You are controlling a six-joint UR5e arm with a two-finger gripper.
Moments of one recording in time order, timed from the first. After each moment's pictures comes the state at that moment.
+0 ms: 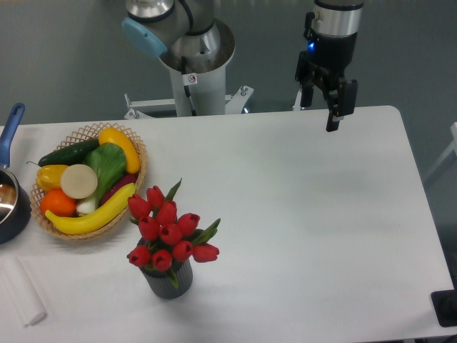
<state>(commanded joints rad) 2.89 -1.49 -1.82 -1.14 1.25 2.03</state>
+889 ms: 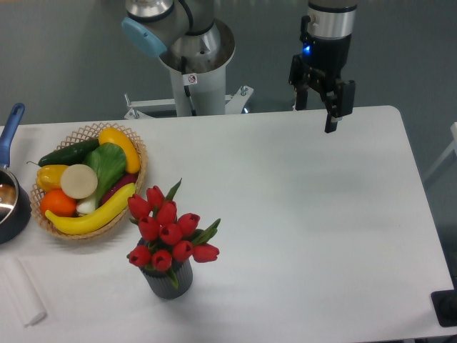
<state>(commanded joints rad) 2.88 -1.48 -1.86 -1.09 1.21 1.76</state>
